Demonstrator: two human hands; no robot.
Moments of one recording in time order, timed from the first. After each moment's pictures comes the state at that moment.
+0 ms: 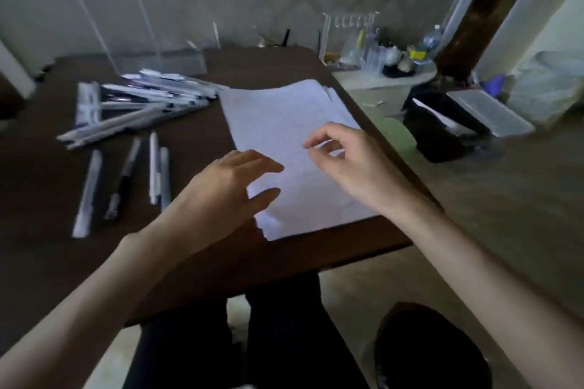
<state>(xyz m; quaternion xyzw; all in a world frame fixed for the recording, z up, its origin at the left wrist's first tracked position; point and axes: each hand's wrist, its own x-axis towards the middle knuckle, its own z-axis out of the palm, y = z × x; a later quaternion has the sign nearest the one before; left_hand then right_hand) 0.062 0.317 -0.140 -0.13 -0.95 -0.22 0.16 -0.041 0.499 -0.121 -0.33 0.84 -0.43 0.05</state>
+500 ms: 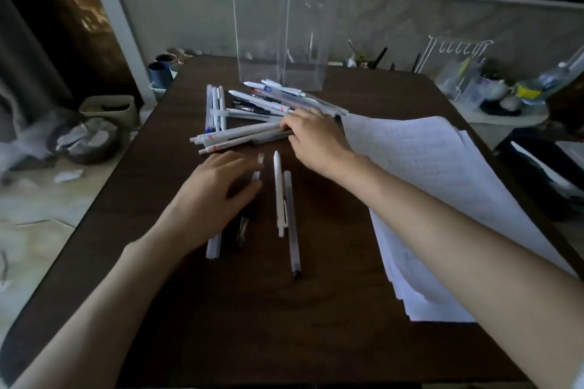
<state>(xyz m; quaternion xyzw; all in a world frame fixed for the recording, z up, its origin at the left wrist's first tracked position) 0.101 0.163 -0.161 0.09 -0.95 -0.24 0.20 -0.091 0.247 -0.156 -0.53 0.84 -0.12 -0.08</state>
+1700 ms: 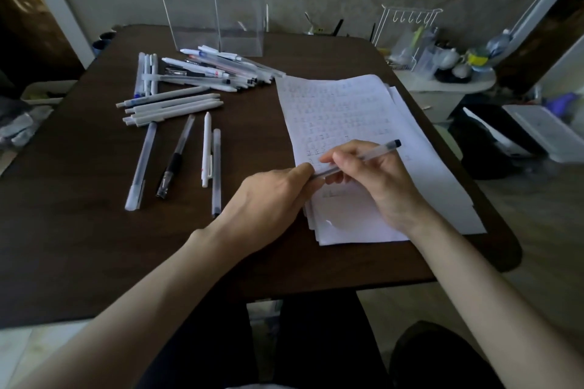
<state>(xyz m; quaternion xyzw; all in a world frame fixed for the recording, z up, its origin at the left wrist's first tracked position) 0.060 0.317 -0.173 -0.03 -0.95 -0.24 0.17 -0.046 0.463 -0.157 -0.38 0.66 -0.61 0.20</state>
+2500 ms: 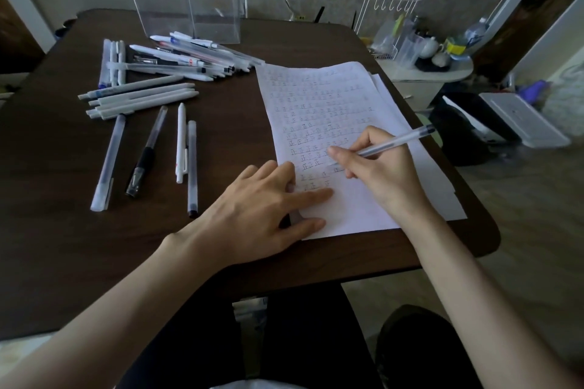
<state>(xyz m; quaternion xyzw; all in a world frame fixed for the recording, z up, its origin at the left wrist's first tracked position) 0.064 0.318 -0.184 -0.13 -0.98 -0.12 0.13 -0.056 0.481 -0.169 -0.26 0.77 -0.58 0.06</state>
